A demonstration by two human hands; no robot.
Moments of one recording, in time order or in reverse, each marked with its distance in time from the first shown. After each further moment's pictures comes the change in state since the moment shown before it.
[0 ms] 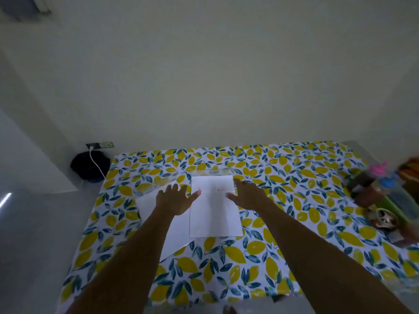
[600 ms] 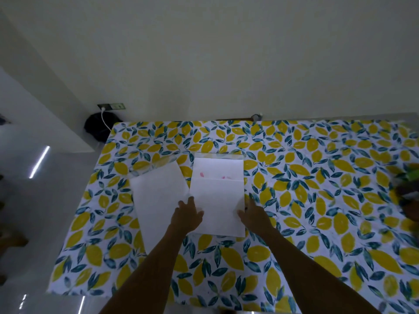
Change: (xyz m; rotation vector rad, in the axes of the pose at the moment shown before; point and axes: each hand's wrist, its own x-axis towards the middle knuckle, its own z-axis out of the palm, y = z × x) left_hand 0.062 0.041 0.125 -0.306 -0.138 -0.260; right_hand 0.058 0.073 0.126 0.387 -0.197 0.215
